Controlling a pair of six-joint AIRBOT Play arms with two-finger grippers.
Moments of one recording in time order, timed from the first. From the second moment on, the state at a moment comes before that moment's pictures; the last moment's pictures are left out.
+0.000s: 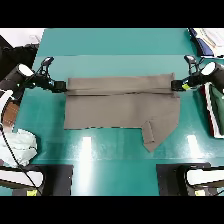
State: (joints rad) left arm 0.08 -1.59 1.28 1.06 -0.97 -1.16; right arm -0.15 -1.57 1.30 -1.32 1.02 1.35
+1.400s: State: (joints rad) left arm 0.09 -1.25 0.72 0.94 -1.16 -1.20; right arm -0.35 -1.01 0.96 -1.14 1.36 1.27
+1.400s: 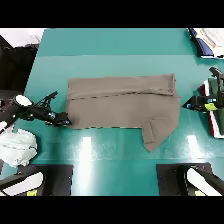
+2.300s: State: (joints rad) left arm 0.06 -1.20 0.78 0.92 -1.14 -1.20; right arm -0.30 -1.01 0.50 -1.07 1.19 1.33
